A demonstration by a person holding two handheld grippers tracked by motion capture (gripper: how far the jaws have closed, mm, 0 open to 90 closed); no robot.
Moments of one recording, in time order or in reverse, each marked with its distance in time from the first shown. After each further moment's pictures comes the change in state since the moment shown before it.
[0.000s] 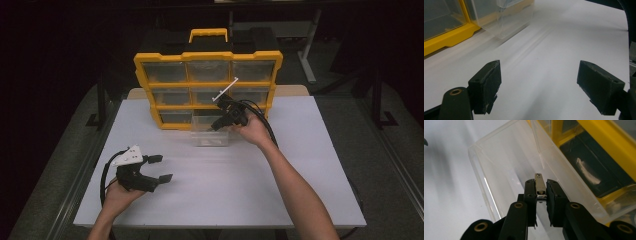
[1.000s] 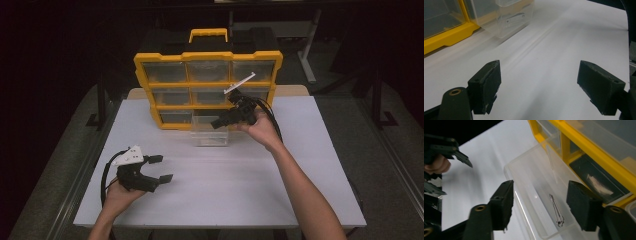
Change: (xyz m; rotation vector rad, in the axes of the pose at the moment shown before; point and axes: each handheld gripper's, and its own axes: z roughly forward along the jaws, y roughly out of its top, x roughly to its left) left arm 0.000 0.000 0.002 0.006 -0.004 -0.001; right arm 0.003 -0.012 -0.038 -0.161 0.107 0.063
